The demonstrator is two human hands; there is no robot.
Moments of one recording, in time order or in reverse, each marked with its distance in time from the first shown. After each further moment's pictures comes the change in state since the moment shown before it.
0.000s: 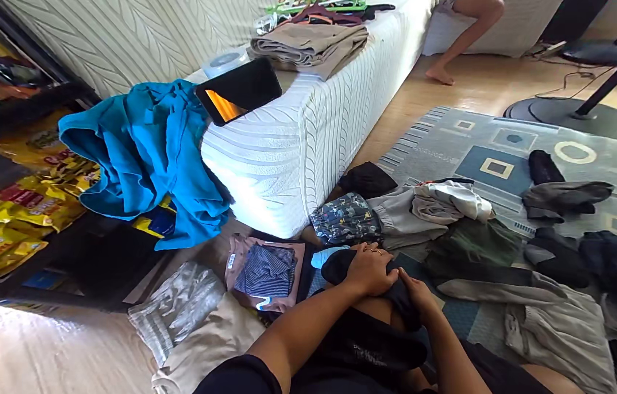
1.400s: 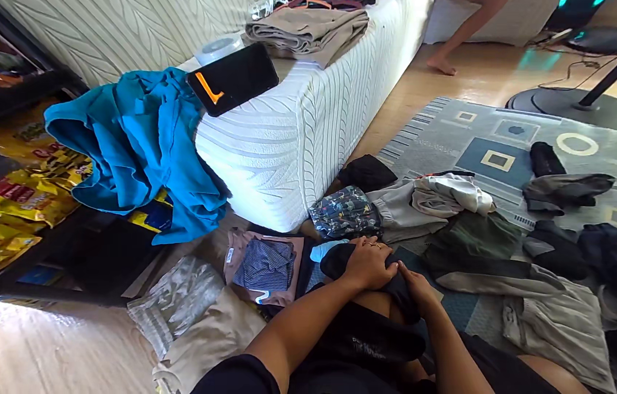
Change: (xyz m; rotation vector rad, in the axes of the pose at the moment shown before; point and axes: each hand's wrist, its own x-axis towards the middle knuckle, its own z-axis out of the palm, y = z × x) left_hand -0.002 -0.001 0.000 -0.018 0.016 0.005; right_hand -0.002 -0.002 -0.001 0.041 -0.012 0.014
